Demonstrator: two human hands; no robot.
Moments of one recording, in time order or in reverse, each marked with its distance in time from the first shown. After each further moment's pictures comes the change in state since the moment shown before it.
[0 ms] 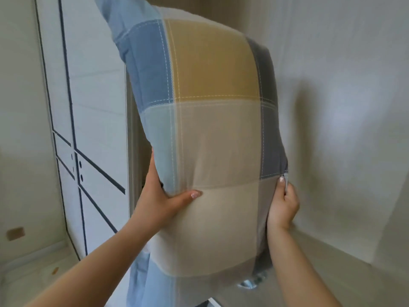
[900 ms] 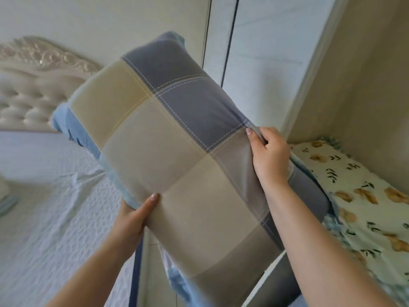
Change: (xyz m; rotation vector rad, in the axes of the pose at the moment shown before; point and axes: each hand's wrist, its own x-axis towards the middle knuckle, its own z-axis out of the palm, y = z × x) left_hand -0.237 -0.067 -0.238 -0.273 0.759 -0.571; right_hand -0.260 -0.139 0.159 0.324 -0.916 -0.359
